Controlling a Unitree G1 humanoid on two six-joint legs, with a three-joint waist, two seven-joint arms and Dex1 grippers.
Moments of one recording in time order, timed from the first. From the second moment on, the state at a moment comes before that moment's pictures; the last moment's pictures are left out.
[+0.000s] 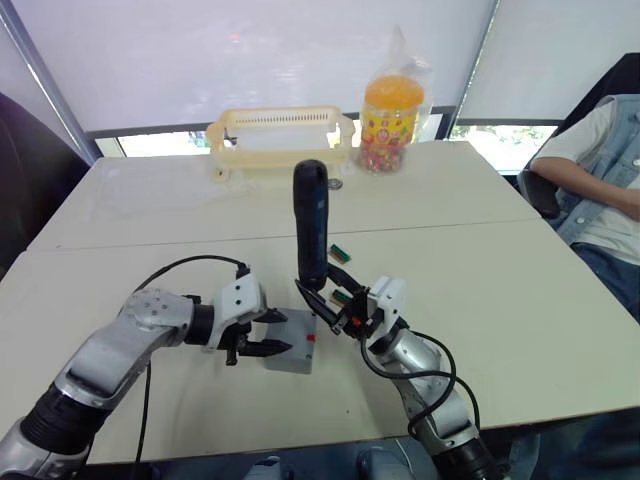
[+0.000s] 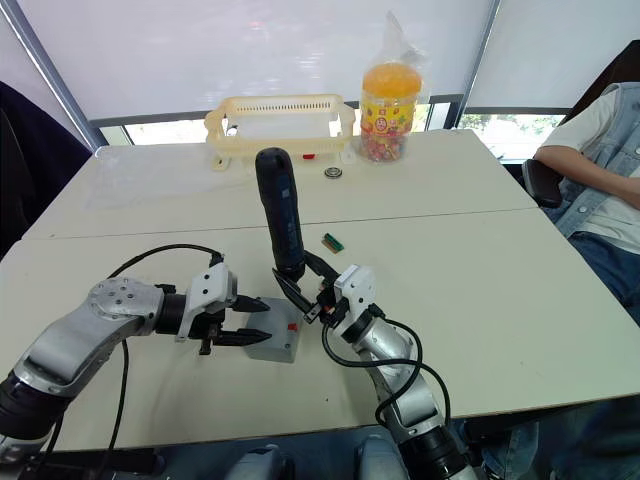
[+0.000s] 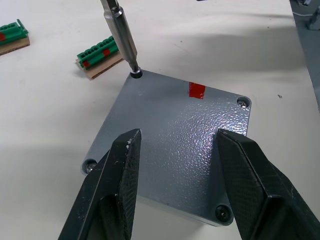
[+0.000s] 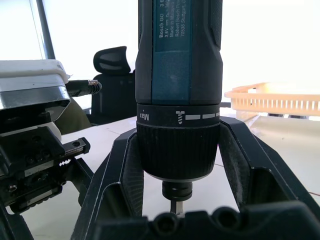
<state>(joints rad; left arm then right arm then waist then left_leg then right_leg) -0.34 0.83 -0.20 -0.36 -0.37 0.56 -1.06 -0.18 -0.10 0.29 -0.09 0.20 -0.17 0.54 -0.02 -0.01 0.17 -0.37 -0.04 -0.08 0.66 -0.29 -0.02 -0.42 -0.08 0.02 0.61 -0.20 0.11</state>
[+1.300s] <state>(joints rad) -0.33 0.83 -0.20 -0.37 -0.37 0.58 -1.05 -0.18 -0.14 0.29 -0.05 0.17 -0.23 0.57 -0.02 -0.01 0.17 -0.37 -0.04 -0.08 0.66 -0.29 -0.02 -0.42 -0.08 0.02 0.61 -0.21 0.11</state>
